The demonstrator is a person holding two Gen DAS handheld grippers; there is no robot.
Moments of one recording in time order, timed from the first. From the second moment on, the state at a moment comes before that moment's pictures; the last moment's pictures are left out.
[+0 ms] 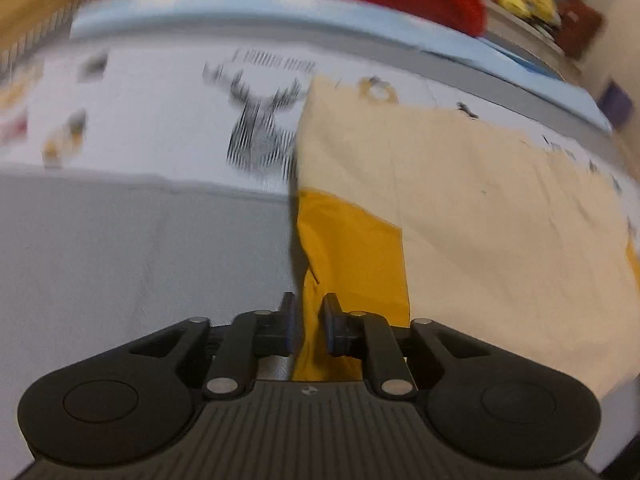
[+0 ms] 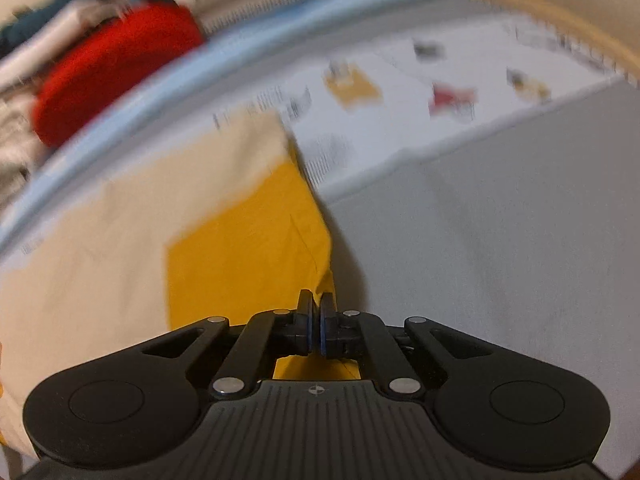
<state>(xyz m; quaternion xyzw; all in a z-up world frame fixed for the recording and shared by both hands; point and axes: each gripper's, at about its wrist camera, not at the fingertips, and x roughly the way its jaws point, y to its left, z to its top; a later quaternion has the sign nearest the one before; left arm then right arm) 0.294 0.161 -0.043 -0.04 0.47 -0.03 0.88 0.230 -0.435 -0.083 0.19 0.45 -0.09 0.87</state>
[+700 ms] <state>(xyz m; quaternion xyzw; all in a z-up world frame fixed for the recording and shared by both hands) 0.267 0.146 -0.065 0.04 0.59 -0.12 0.80 0.210 -0.437 -0.109 0.10 0.56 -0.09 0.82</state>
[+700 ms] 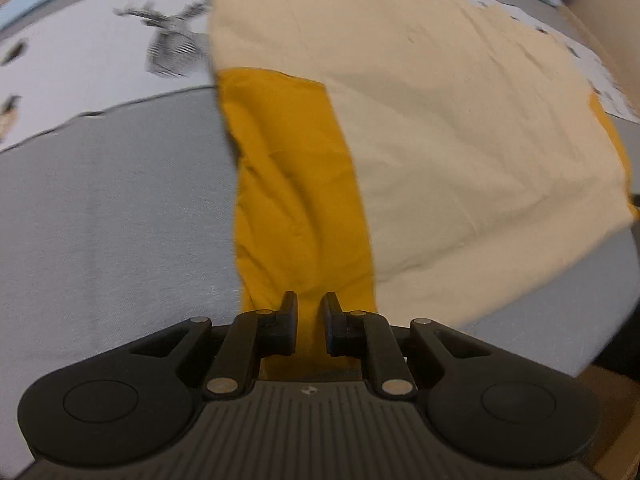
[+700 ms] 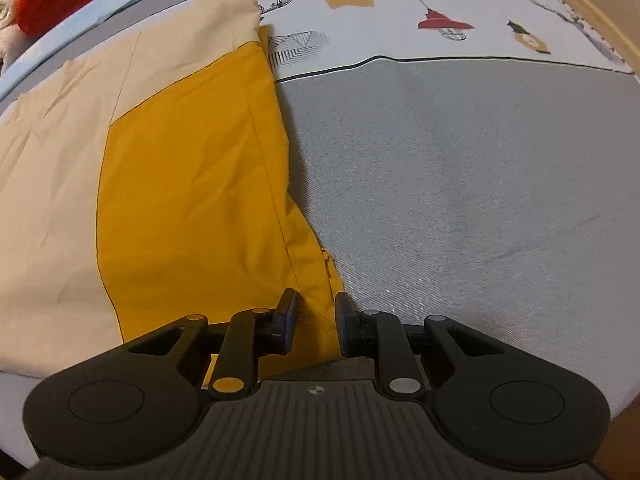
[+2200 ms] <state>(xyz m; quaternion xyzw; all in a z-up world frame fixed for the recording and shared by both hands) 0.201 0.187 -0.110 -0.43 0.43 0.06 0.79 0.157 -0.423 -0.115 0.34 0.46 -0.19 0.80</state>
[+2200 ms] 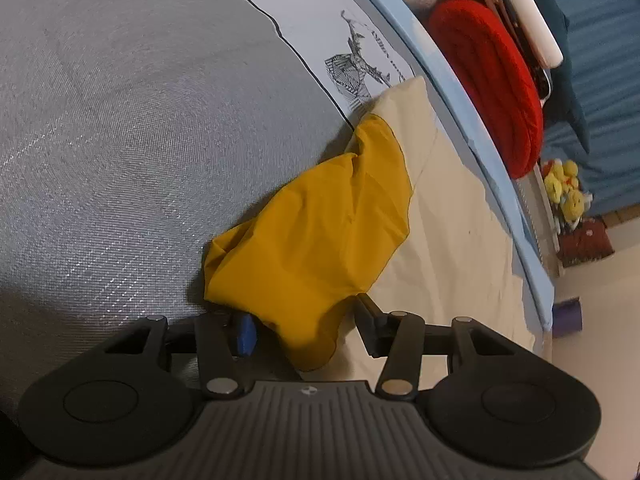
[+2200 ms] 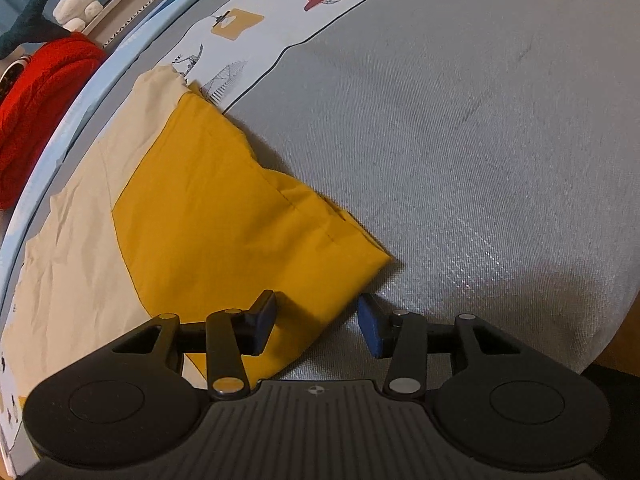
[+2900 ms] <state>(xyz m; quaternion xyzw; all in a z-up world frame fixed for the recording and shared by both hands) 0.173 0.200 -0.055 -0.39 0.40 0.03 0.83 0.146 -0.407 -0.073 0.29 0.43 -0.19 0.83</state>
